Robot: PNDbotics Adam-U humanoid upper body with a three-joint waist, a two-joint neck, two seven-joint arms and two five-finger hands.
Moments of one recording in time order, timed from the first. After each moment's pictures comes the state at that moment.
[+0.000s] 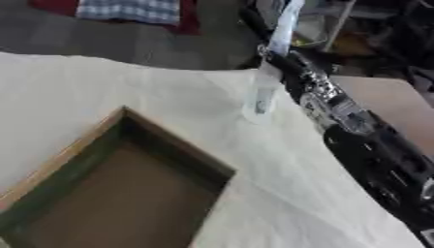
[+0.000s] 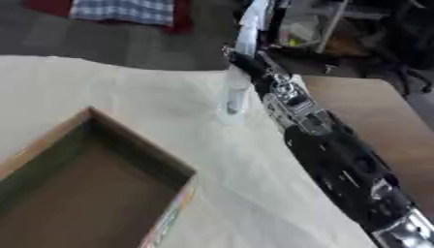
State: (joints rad) left arm -0.47 0.32 0.29 -1.97 0.39 0.06 0.23; right arm -0.99 -0.70 0.23 -1.22 -0.61 0.24 -0.25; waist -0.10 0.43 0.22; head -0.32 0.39
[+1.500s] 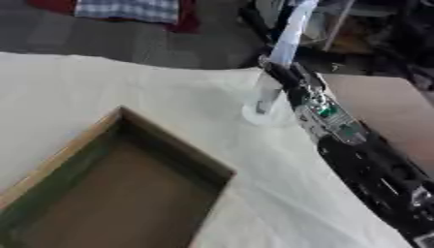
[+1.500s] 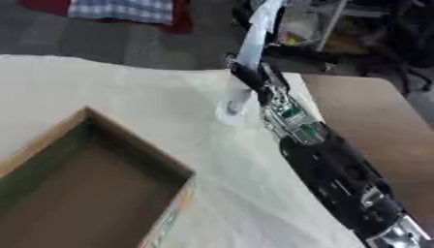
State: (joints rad) left arm -0.48 0.32 0.29 -1.97 0.39 0.06 0.23; right arm -0.97 -0.68 0.23 -1.18 -0.56 0.21 -0.38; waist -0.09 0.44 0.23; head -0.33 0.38
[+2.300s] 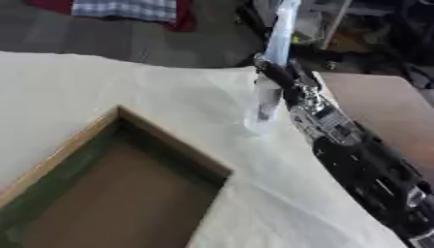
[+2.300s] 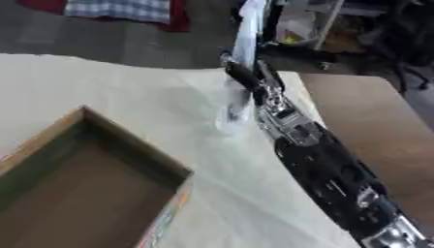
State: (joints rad) left arm -0.48 0.32 0.28 -1.97 0.39 0.06 0.23; right arm -0.97 -0.67 0.24 -1.21 -0.57 0.17 -0.40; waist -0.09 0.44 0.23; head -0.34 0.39
